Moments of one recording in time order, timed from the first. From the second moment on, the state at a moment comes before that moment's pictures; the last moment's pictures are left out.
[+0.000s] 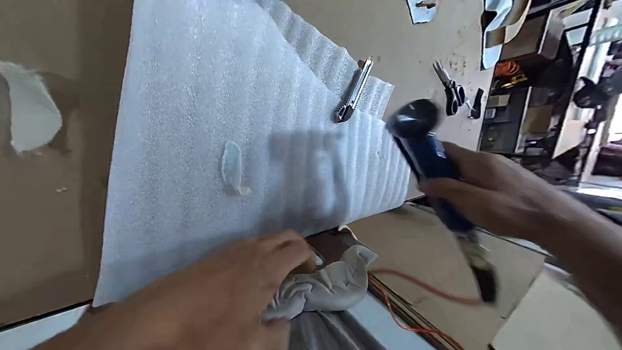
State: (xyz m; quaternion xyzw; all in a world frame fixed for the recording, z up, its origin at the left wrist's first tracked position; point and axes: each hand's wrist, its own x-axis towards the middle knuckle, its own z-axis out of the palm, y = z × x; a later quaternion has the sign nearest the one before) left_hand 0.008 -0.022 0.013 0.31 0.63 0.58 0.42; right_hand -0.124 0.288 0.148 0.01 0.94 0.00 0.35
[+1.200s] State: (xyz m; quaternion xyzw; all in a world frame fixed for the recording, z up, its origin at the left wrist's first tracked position) left_hand 0.045 0.005 0.025 0.13 0.89 0.41 0.15; right_hand 0.077 0.260 0.003 -0.04 0.81 -0.59 -0.02
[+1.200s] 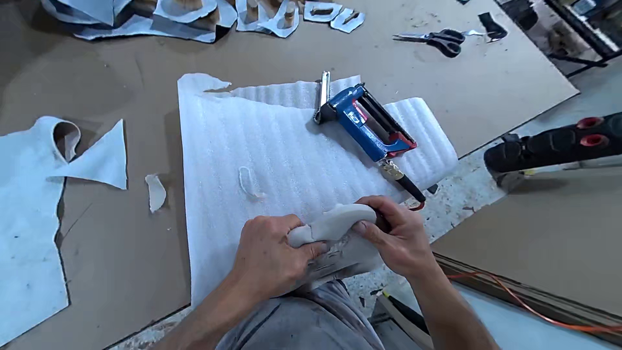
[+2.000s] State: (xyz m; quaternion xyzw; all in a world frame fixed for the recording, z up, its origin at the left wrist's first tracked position) left_hand 0.044 0.012 0.030 0.14 0.91 0.38 0.07; right_hand 0.076 0.207 0.011 -0.08 0.92 -0.37 -0.11
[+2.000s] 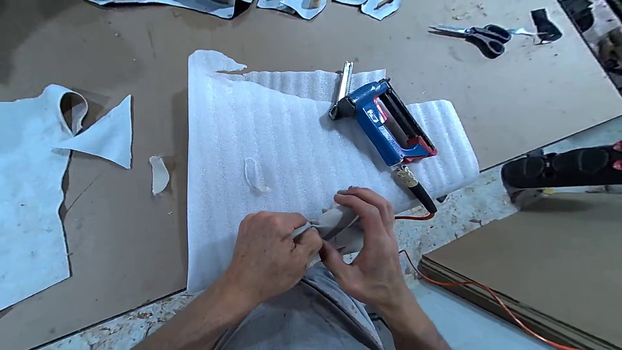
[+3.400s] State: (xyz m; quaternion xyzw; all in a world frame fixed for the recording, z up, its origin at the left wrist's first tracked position) left_hand -0.055 0.001 0.051 0.16 0.82 0.33 0.45; right_hand 0.105 0.163 -0.017 -0.06 0.95 -0.22 -0.23
